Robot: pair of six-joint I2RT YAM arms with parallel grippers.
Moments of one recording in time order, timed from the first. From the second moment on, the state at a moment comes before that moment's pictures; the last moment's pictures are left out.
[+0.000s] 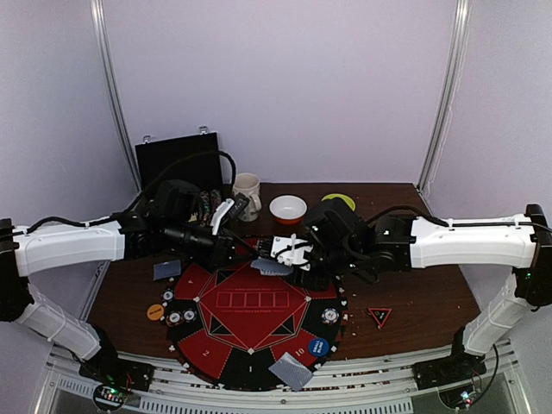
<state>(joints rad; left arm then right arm) -0.77 1.36 0.93 -0.12 0.58 -0.22 1.11 1.54 1.19 -0.40 0.15 -0.45</state>
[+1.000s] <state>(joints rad) -0.77 1.27 0.86 -0.02 0.58 -0.29 1.11 1.54 1.18 -0.38 0.17 -0.46</state>
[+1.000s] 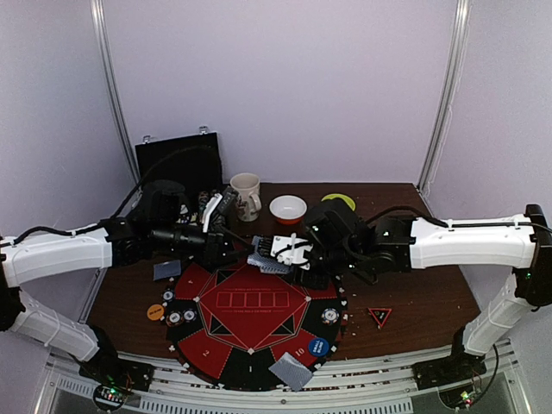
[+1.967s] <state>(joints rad) -0.41 1.06 0.78 -0.04 0.61 -0.40 1.09 1.50 1.12 -0.37 0.18 -0.44</state>
